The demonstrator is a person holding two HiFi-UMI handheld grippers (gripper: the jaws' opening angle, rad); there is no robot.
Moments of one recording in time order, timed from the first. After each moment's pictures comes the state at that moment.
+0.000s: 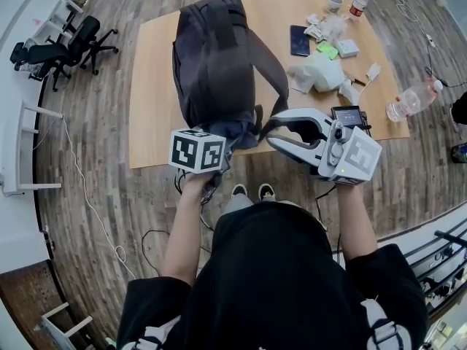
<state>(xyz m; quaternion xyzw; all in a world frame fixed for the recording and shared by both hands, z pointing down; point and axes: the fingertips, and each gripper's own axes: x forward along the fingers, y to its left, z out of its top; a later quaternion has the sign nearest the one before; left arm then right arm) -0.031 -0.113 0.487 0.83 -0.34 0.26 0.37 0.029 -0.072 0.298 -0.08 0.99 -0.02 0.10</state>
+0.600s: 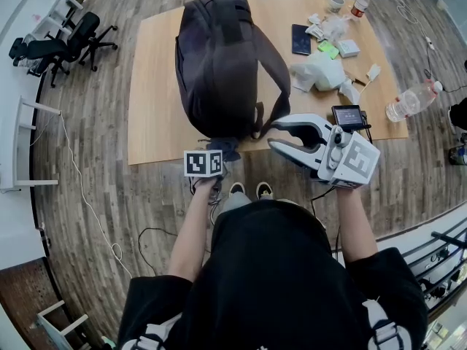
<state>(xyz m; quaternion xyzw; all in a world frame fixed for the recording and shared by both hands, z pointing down) -0.100 -0.082 0.644 0.73 -0.44 0.28 0.43 0.026 -0.061 0.320 -0.09 0.99 -0.03 0.08</state>
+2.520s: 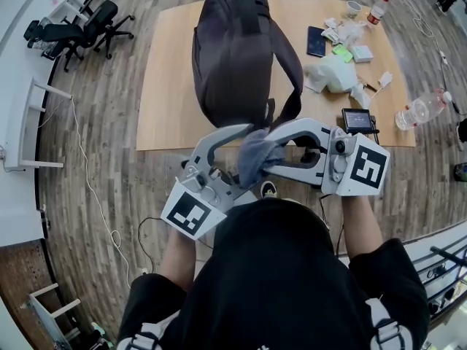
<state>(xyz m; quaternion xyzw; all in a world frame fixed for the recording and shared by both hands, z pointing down) 0.008 -0.011 0.314 0.95 -0.26 0.10 -0.14 -0.006 0.008 0.263 0.07 0.99 0.05 0.10</state>
